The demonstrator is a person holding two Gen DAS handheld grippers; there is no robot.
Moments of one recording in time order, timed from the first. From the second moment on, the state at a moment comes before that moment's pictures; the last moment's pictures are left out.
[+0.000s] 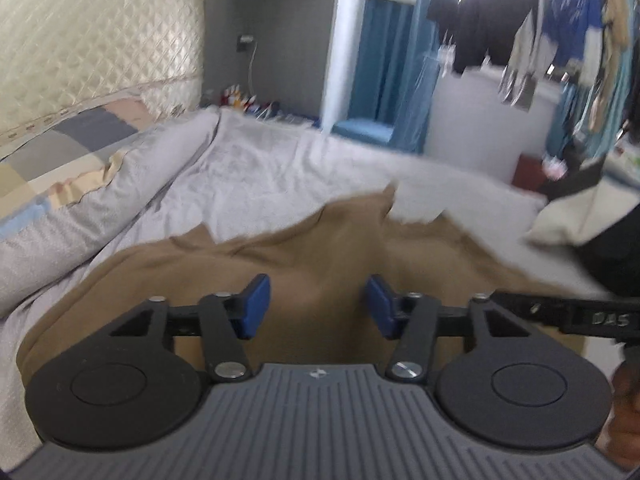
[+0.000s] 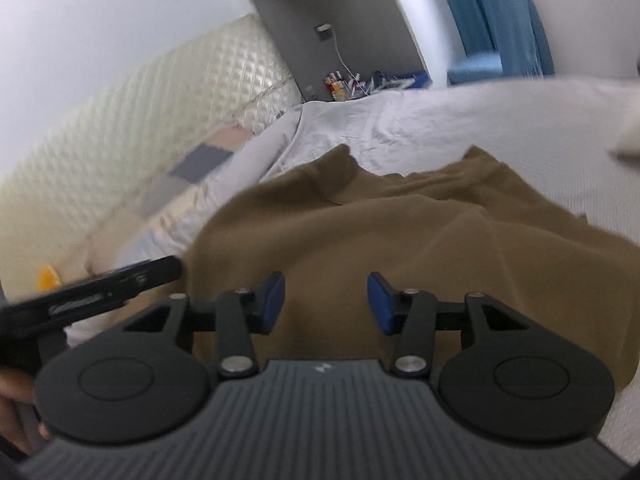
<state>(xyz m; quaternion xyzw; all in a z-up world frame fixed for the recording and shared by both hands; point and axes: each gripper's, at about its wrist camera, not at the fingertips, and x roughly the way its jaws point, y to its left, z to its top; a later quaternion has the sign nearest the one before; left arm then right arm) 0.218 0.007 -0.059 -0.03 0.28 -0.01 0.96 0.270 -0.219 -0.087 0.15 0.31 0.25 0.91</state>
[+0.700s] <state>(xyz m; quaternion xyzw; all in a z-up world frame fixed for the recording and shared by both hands) 0.289 0.011 -0.133 -0.01 0.36 0.01 0.93 0.327 -0.165 -0.128 0.06 0.36 0.23 0.90</state>
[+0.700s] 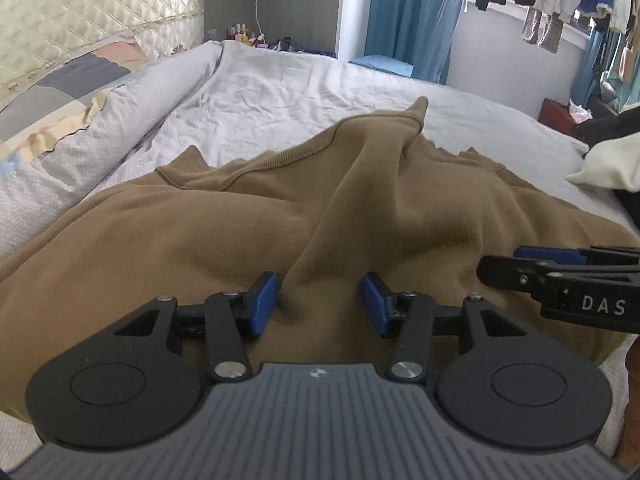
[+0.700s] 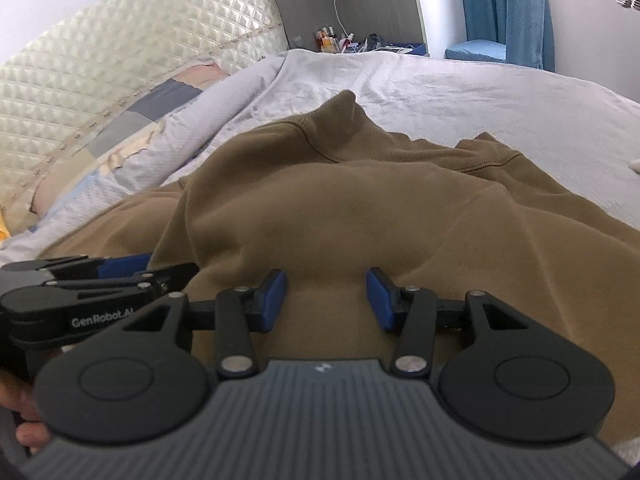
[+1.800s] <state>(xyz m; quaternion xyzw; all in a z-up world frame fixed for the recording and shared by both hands) 0.156 0.107 -0.105 -0.29 0.30 0.10 0.90 0.280 -0.186 -0.107 0.07 0.31 0.21 0.92</state>
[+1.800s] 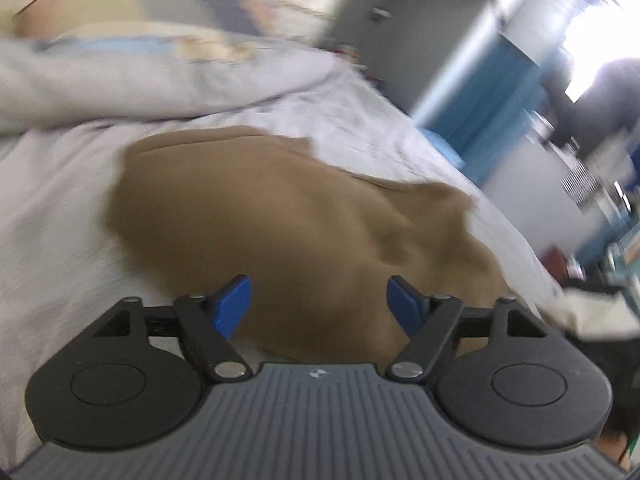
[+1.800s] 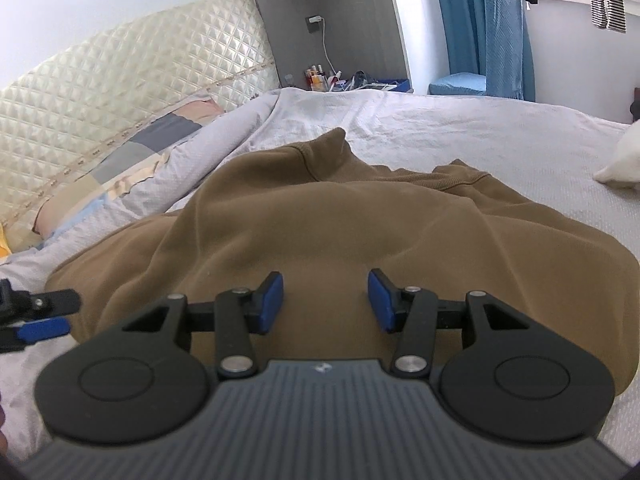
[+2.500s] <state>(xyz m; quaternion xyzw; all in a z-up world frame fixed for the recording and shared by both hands) 0.156 0.200 -0.206 -0.65 0.21 0.11 0.72 0.274 -0.204 -0.106 0.16 0.32 0.21 0.91</state>
